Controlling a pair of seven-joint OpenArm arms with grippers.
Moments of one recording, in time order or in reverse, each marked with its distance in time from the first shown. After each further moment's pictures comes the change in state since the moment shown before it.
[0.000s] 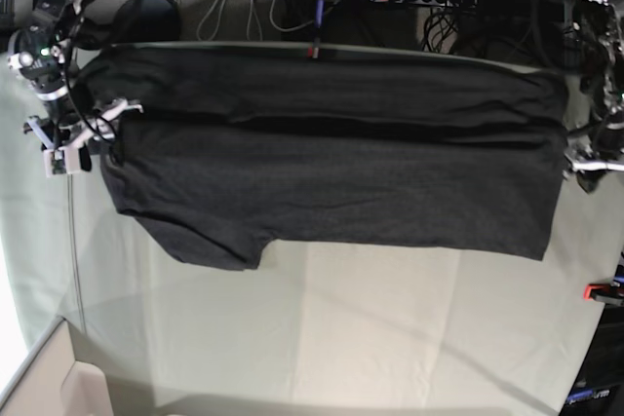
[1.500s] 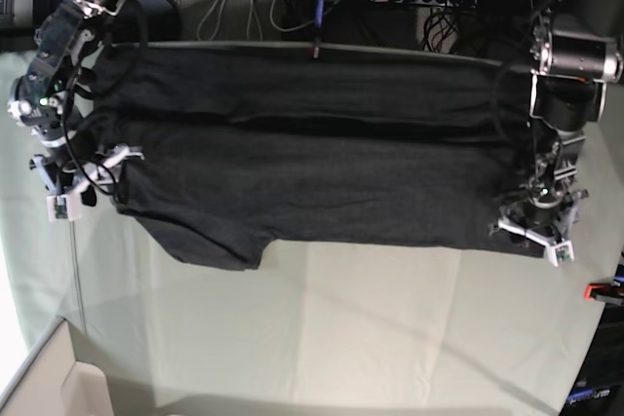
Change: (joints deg) left arm -35.6 2.4 28.4 -53.6 12.9 -0.7 -23.3; right arm 11.1 0.3 0.1 -7.1 -0.1 -0.4 -6.4
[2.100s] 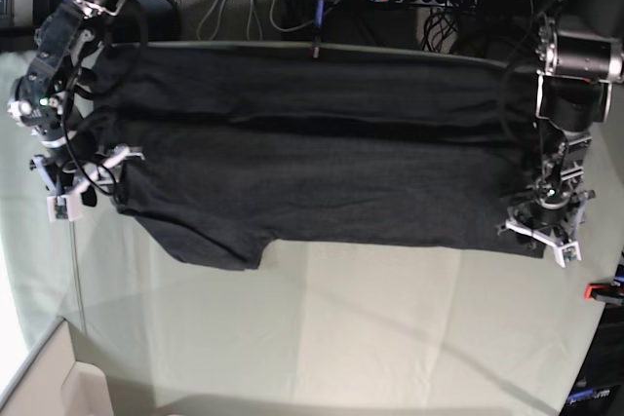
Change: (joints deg) left arm -0.2 -1.0 0.0 -0.1 0.0 0.1 0.2; right arm 0.0 0.0 0.0 0.0 0.0 0.0 0.0
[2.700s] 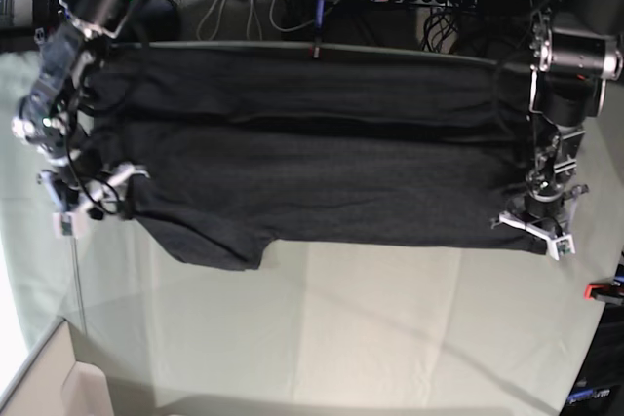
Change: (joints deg) left arm 0.9 1.1 -0.3 -2.0 -0.1 -0.5 -2.9; right arm 5.6 0.7 -0.1 -7.2 -0.1 0.0 -0.1
